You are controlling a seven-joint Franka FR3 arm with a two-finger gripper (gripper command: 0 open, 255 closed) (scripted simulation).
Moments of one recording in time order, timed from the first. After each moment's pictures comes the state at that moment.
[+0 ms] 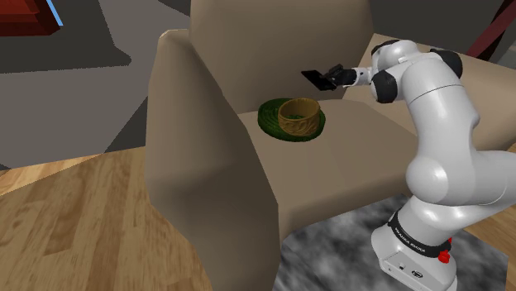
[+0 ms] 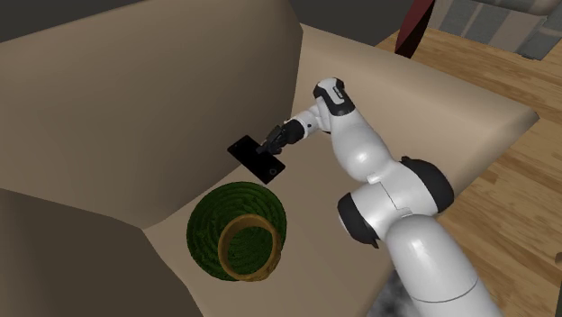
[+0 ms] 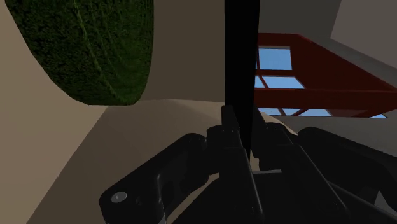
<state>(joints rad) -0.64 1.09 -0.59 -1.08 1.80 0.93 -0.65</state>
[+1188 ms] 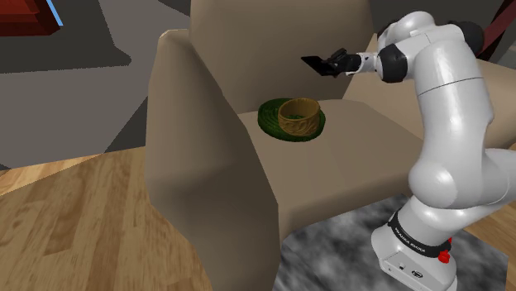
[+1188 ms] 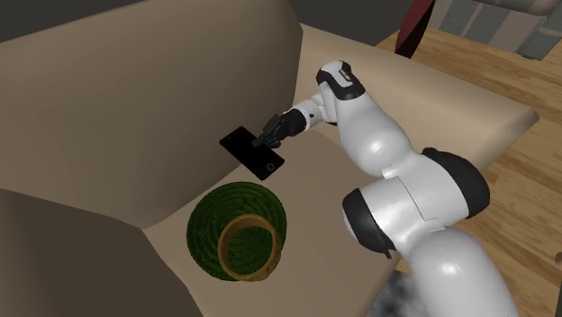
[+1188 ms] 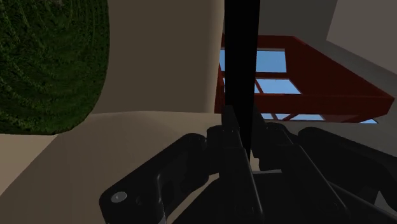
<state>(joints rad) -0.52 0.84 -0.64 -1.34 1.73 0.93 -0.65</state>
